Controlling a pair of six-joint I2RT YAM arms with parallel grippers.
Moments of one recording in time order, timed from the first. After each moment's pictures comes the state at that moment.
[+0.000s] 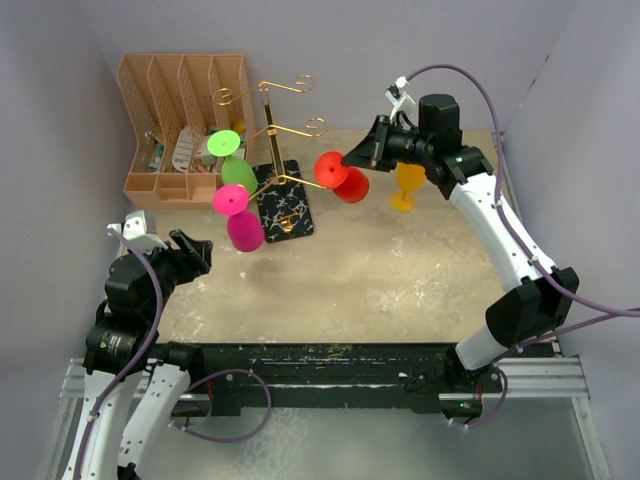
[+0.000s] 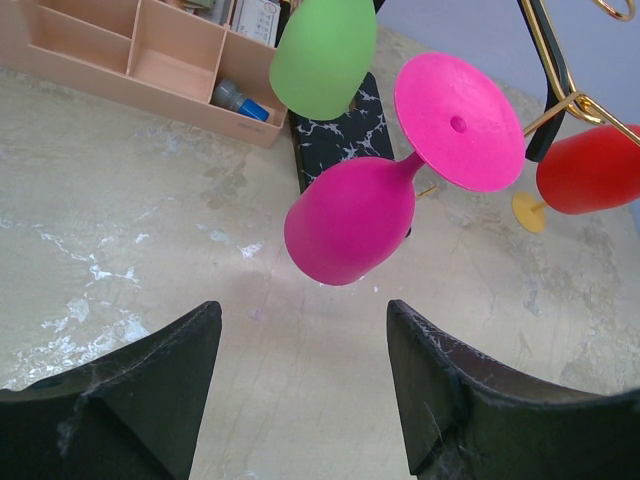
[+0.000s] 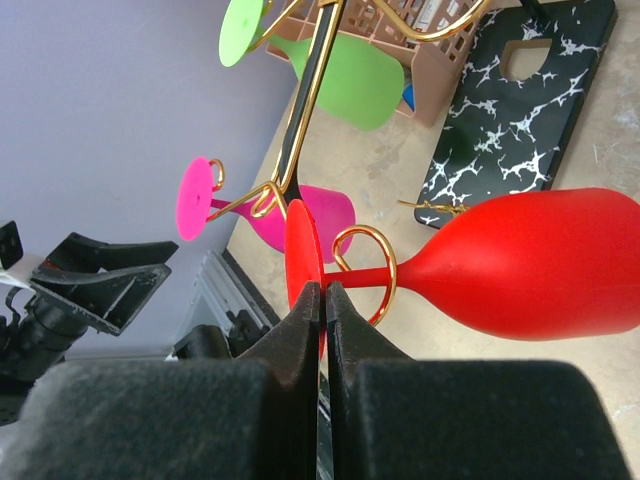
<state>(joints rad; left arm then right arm) -0.19 0.42 0.81 -0.68 -0.11 -0.49 0.35 1.57 1.64 -0.48 -0.62 0.58</state>
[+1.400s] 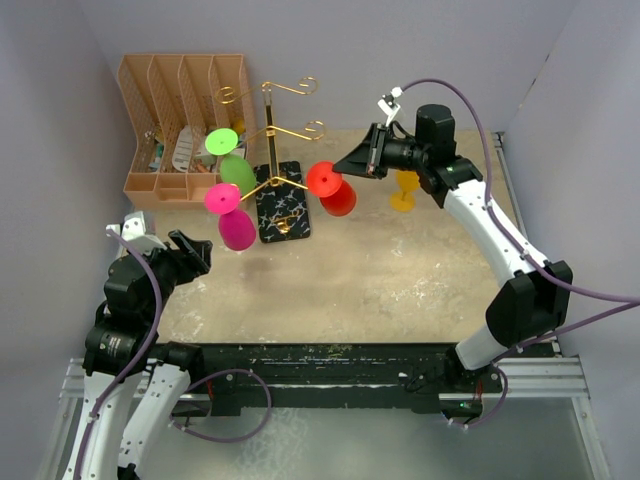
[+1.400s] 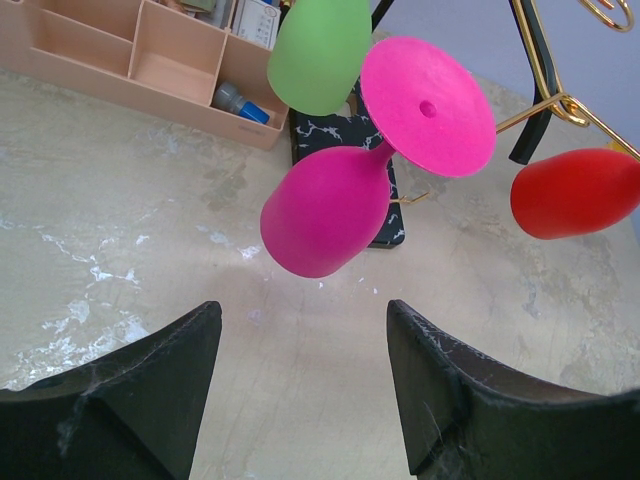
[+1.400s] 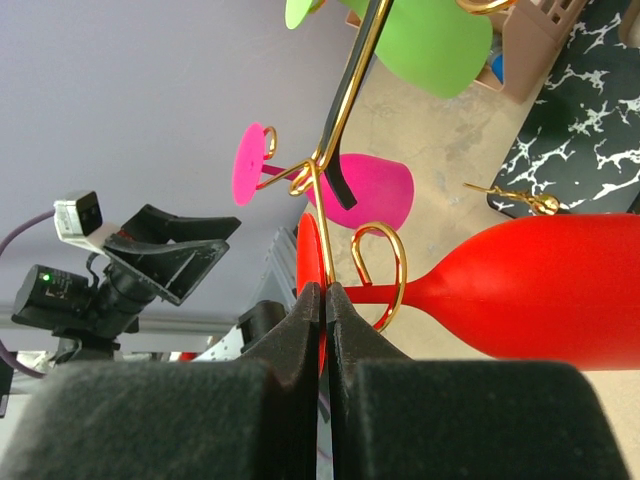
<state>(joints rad) -0.19 0.42 0.81 -0.68 -0.11 -0.49 0.34 1.56 1.49 -0.23 -0.80 0.76</state>
